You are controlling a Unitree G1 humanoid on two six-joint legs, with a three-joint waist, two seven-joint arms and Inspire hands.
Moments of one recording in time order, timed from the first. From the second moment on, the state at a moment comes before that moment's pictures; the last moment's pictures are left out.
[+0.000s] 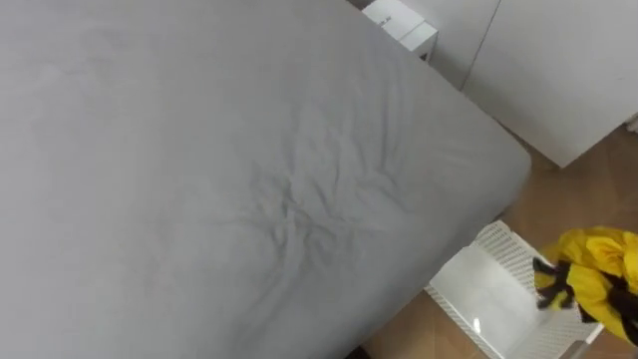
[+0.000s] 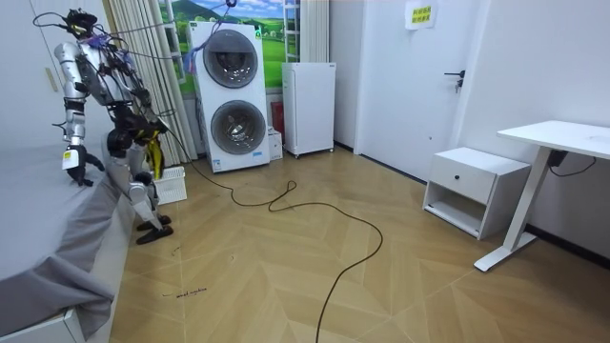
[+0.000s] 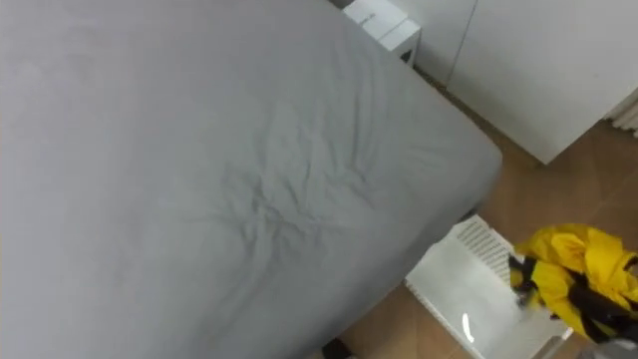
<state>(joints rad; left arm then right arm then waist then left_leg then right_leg) 0.14 0.26 0.03 1.15 0.02 0.21 0.15 -0.09 -0.39 -0.41 0.86 0.23 0.03 -0.48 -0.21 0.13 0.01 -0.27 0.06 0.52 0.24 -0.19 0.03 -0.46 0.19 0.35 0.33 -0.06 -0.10</state>
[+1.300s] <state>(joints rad) 0.12 0.27 -0.08 1.17 -0.11 0.11 0.18 -0.14 -0.44 -0.38 1.07 0.35 -0.10 -0.50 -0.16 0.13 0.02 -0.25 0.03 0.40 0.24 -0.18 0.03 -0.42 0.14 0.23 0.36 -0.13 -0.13</state>
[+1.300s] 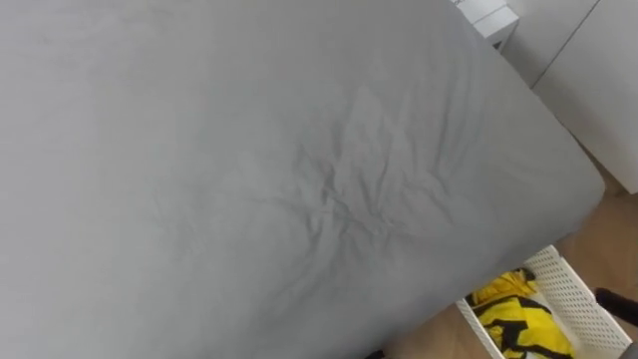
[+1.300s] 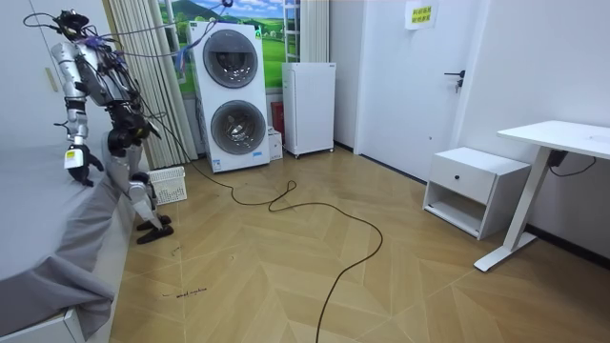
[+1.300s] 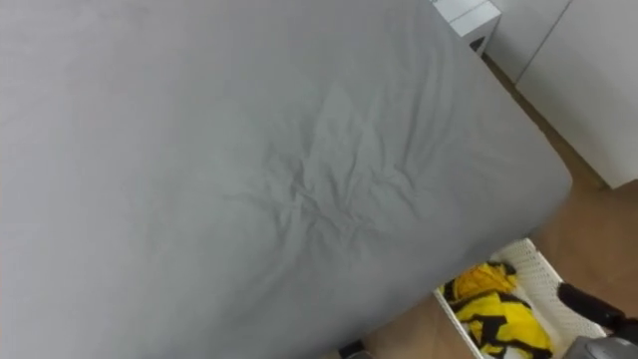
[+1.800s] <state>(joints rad) 0.19 0.28 -0.04 1.04 -0.07 0.08 0.19 0.01 -0.33 -0.19 1.03 0.42 -0.08 -0.39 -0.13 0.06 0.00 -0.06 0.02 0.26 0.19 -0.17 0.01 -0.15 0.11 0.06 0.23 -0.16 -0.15</state>
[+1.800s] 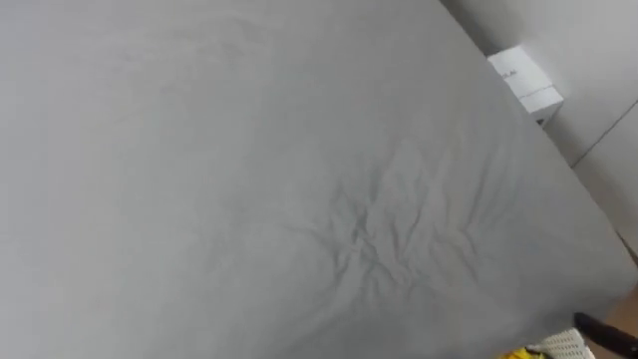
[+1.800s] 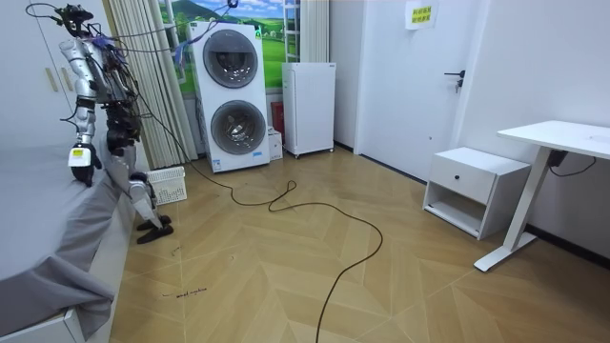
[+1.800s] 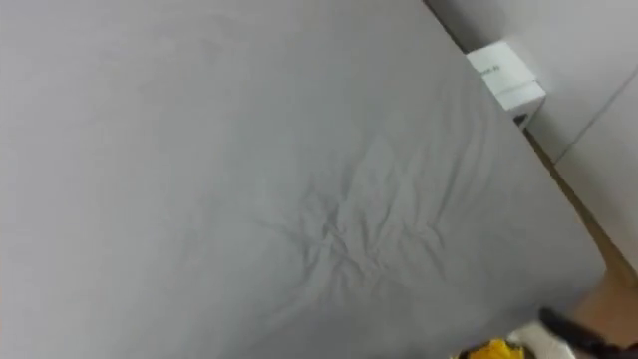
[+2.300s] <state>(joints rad) 0.20 0.21 0.05 1.02 -0.05 0.00 0.25 0.09 -0.28 -0.10 1.17 0.42 -0.06 -0.31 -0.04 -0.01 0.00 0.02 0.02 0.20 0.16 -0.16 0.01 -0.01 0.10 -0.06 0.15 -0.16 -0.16</state>
